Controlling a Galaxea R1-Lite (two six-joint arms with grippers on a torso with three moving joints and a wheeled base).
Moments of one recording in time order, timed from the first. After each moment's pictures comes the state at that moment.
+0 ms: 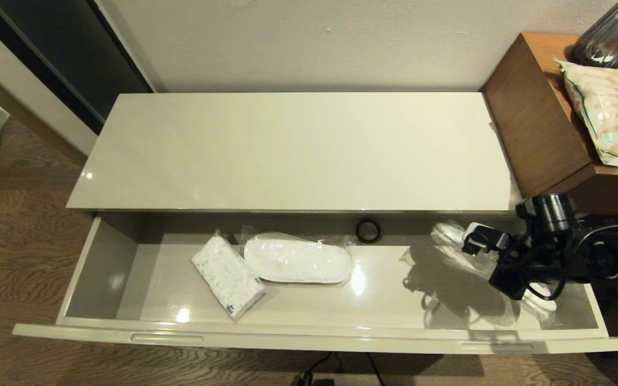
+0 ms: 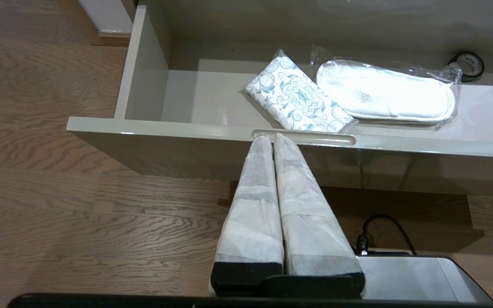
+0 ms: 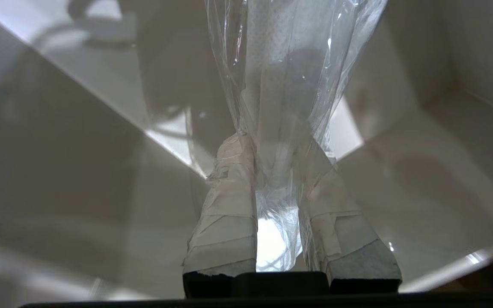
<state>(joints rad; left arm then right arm) -0.01 0.00 0.00 0.00 0.01 -0.02 0.04 1.90 -0.85 -0.29 -0.08 -0.90</state>
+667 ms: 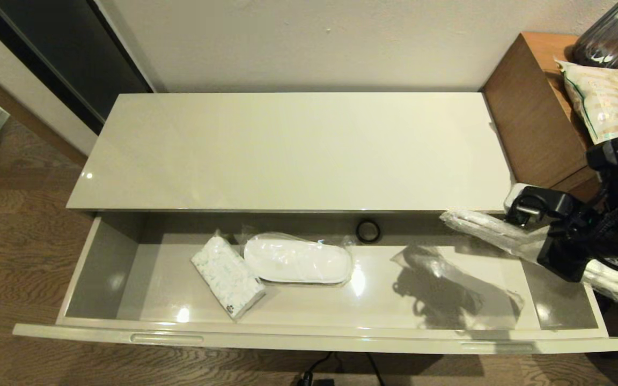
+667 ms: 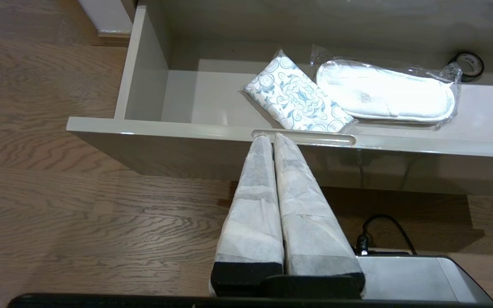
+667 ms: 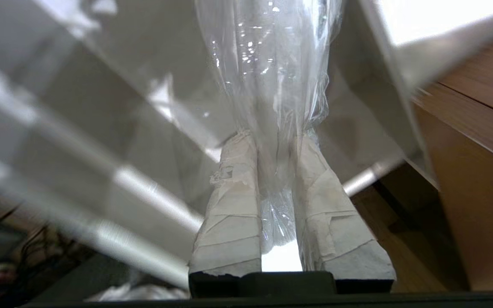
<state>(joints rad) -0.01 0.00 0.00 0.00 0.01 -0.02 0.08 1.53 -1.01 0.20 -0.08 -0.90</state>
